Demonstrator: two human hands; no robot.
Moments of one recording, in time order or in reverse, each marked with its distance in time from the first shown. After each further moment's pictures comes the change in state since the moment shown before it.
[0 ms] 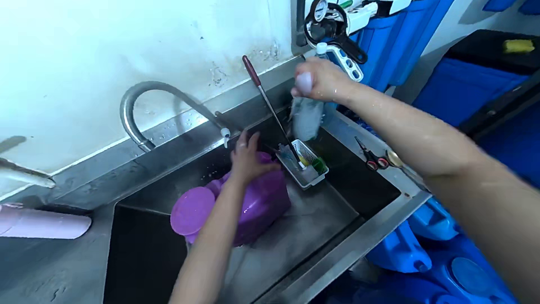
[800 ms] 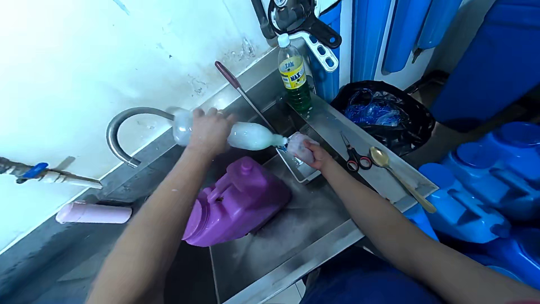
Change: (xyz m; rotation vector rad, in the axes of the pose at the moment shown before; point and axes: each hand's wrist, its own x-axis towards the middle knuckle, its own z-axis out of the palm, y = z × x) left_hand 0.059 0.127 -0.056 0.890 -0.197 0.151; right_hand -0.149 0.113 0.201 1.963 0.144 0.870
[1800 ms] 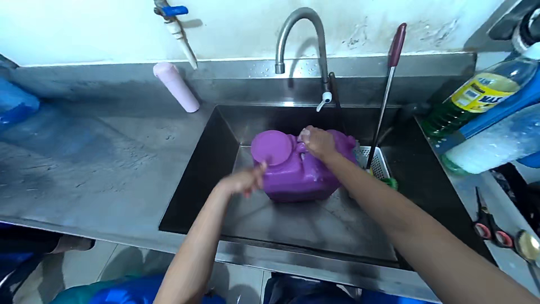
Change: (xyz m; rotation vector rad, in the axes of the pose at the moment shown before) left_hand -0.276 -0.068 0.205 -1.265 -0.300 -0.729; right_hand 0.024 0.168 0.243 -2.059 -0.456 -0.440
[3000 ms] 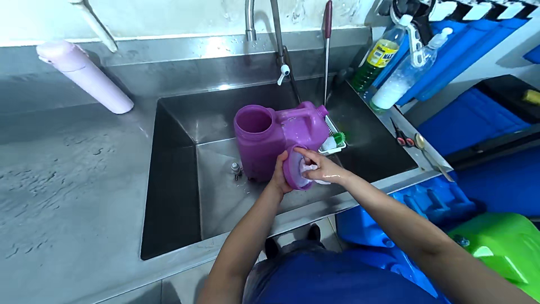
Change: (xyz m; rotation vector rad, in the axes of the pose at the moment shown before) left_hand 0.031 -0.019 0.136 -1.611 -0.761 0.306; right_hand -0.185 -0.035 0.027 0.513 -0.144 0.120
